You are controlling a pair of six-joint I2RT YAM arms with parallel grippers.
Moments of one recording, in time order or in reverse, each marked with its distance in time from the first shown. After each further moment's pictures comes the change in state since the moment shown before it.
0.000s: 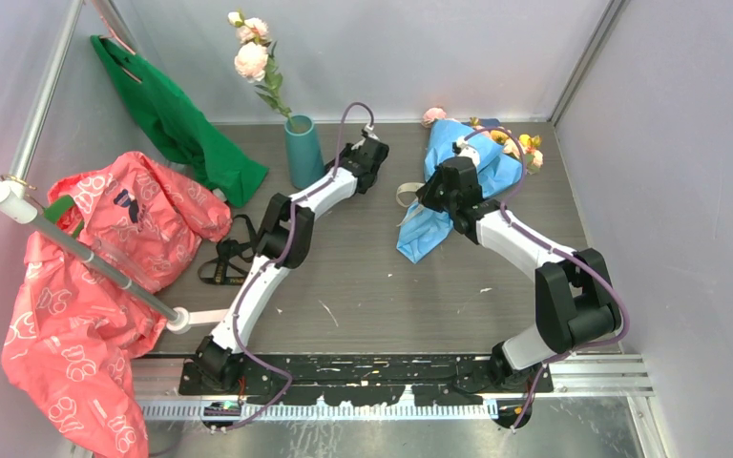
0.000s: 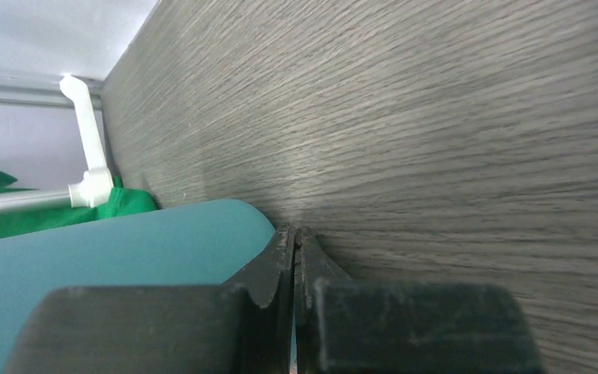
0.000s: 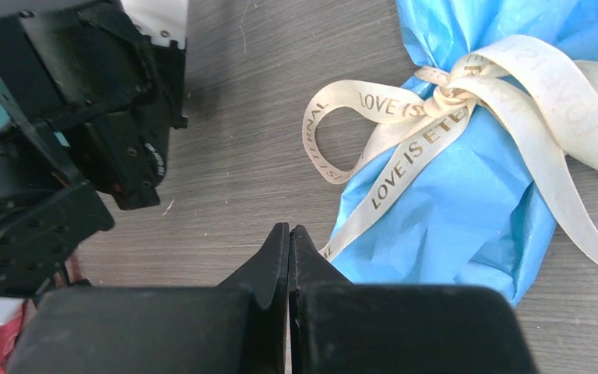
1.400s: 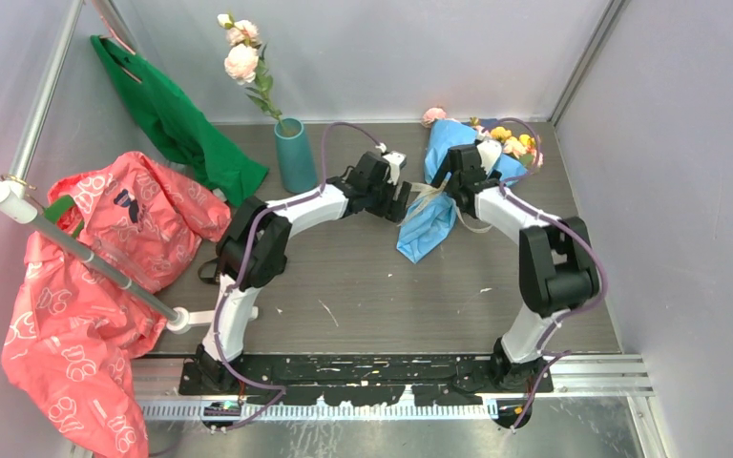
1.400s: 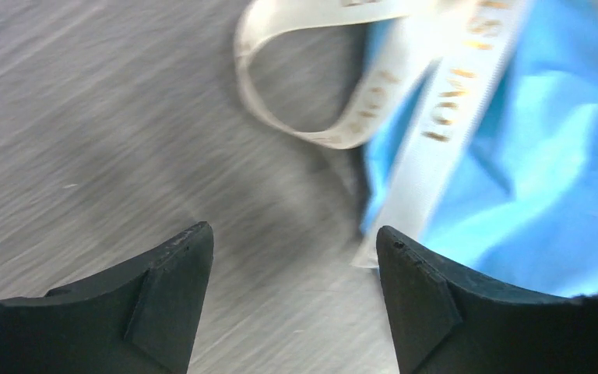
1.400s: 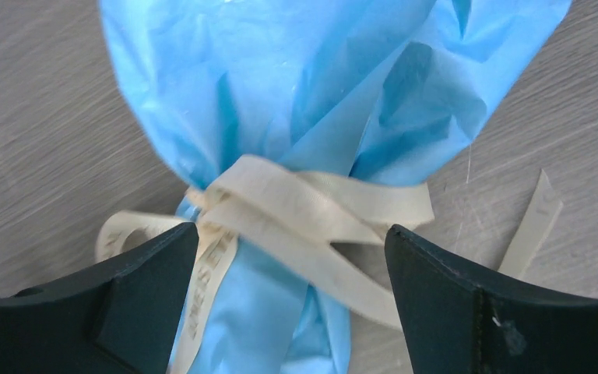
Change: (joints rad) left arm -0.118 -0.537 -0.701 0.210 0.958 -0.492; right arm -0.096 0.156 0.138 -0.148 0.355 -0.061
